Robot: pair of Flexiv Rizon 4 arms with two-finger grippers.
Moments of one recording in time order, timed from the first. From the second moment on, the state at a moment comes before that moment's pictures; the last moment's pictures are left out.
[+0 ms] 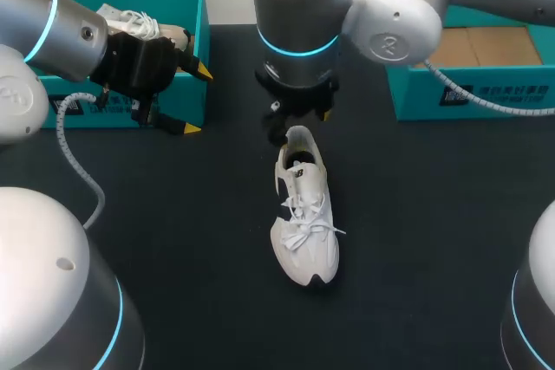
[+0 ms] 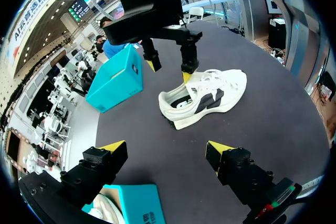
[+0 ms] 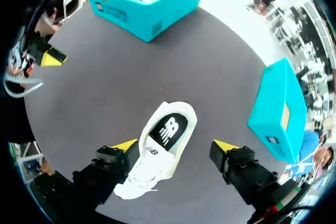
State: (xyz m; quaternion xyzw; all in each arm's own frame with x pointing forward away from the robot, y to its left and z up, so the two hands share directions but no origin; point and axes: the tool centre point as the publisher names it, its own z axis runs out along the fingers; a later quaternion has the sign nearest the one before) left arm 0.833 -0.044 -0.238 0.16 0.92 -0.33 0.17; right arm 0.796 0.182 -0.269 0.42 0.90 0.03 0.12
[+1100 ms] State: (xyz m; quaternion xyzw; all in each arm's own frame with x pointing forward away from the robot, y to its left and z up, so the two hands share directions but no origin) left arm 0.833 -0.044 -0.238 0.16 0.92 -0.33 0.17; right arm 0.869 0.172 -0.340 0.02 0.99 -0.05 0.08
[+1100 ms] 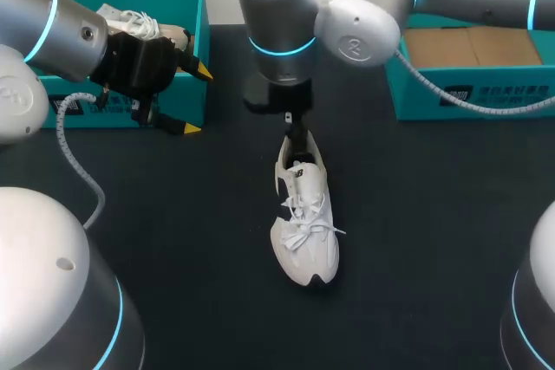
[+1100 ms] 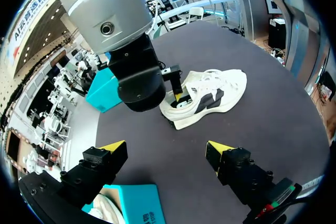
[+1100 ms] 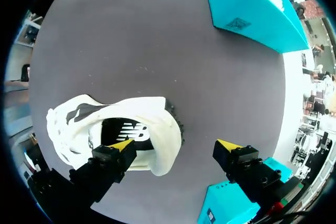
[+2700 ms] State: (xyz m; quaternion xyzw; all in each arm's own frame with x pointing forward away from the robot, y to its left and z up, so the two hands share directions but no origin) left arm 0.833 -0.044 -0.238 0.16 0.92 -0.33 0.17; right arm 0.887 0.168 -0.234 0.04 0.99 -0.05 0.14
